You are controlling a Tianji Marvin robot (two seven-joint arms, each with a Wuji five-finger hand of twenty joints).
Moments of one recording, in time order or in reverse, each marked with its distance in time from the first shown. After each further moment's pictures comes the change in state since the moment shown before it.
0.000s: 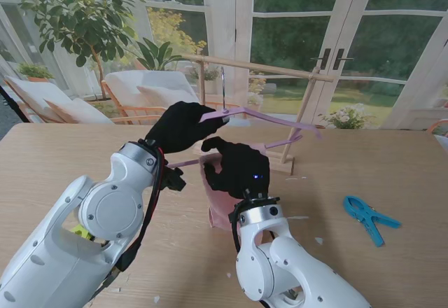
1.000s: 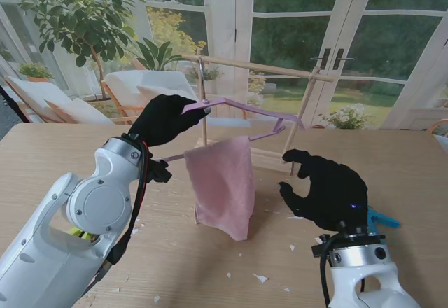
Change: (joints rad) left arm 0.021 0.000 -0.077 0.006 0.017 -0.003 0.008; right arm -0.618 0.064 0.540 -0.458 -0.154 -0.161 0.163; left_hand 0.000 0.000 0.000 0.000 0.000 0.000 0.000 0.000 0.000 0.000 0.000 0.000 0.000 0.000 0.000 0.000 0.000 0.000 0.000 0.000; right_hand -0.047 0.122 -0.121 0.028 -0.083 0.071 -0.097 0.048 -0.318 0.121 -0.516 -0.340 -0.389 0.196 -0.794 -0.244 -0.571 0.176 -0.525 -0.003
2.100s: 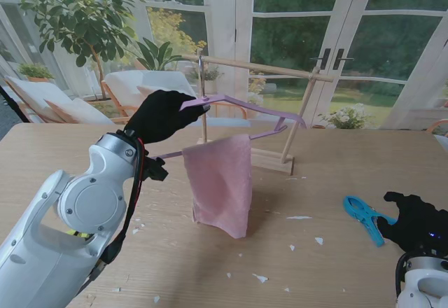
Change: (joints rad) left arm 0.002 0.009 -0.024 -0.033 -0.003 -0.017 -0.035; right arm -0.019 -0.010 0.363 0.415 0.066 0.092 0.073; left_hand 0.000 0.000 0.000 0.000 0.000 0.000 0.000 0.000 0.000 0.000 0.000 0.000 0.000 0.000 0.000 0.000 0.000 0.000 0.000 0.000; right_hand -0.015 0.016 0.027 0.019 -0.115 -0.011 -0.042 0.024 -0.363 0.023 -0.112 -0.118 -0.391 -0.005 -0.287 -0.113 -0.349 0.033 -0.470 0.000
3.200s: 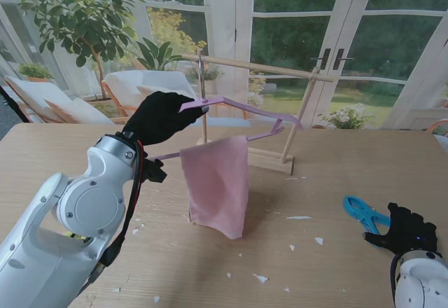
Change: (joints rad) left arm 0.014 0.003 -0.002 -0.016 0.039 0.015 -0.003; right arm 0.194 0.058 -0.063 0.323 -0.001 -0.049 0.195; left_hand 0.000 0.000 0.000 0.000 0.000 0.000 0.000 0.000 0.000 0.000 0.000 0.000 0.000 -0.002 0.000 0.000 0.000 0.000 0.000 0.000; right_hand -0.246 0.025 -0.143 0.000 -0.395 0.303 -0.136 0.136 -0.327 0.075 -0.242 -0.130 -0.327 -0.029 -0.139 -0.146 -0.150 -0.049 -0.314 0.000
